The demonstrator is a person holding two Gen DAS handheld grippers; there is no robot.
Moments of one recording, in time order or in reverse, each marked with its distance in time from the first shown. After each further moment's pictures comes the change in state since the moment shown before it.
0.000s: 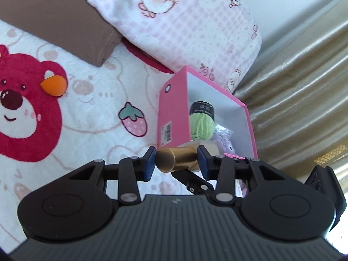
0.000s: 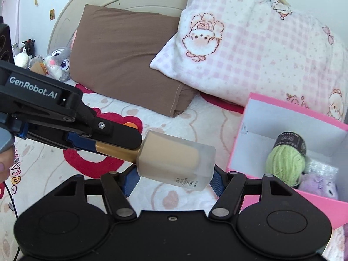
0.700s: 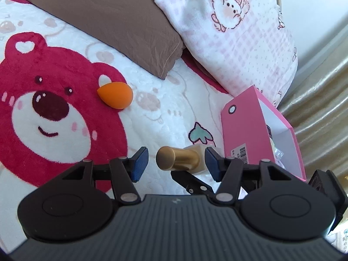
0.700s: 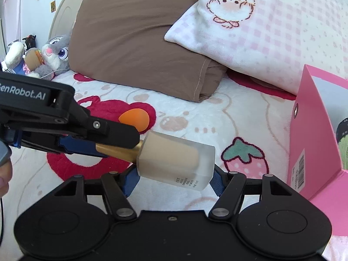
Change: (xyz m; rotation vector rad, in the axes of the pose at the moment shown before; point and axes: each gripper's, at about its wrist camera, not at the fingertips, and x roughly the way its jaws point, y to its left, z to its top) left arm 0.026 0.135 -0.008 -0.039 -0.155 0.090; right arm 0.134 0.047 -0.034 0.010 -0.009 0.070
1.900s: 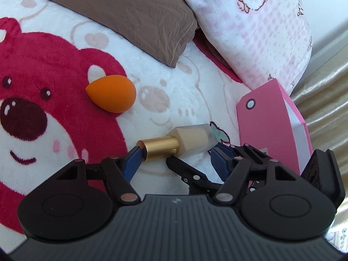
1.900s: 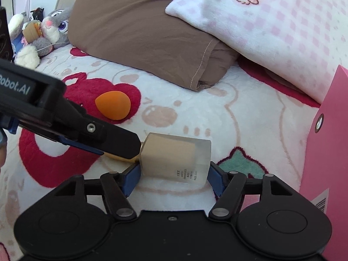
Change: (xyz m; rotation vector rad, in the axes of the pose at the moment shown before) left arm 0.071 0.024 0.029 -0.019 0.134 0.000; right arm 0.070 -0.021 0.016 -0.148 0.096 0.009
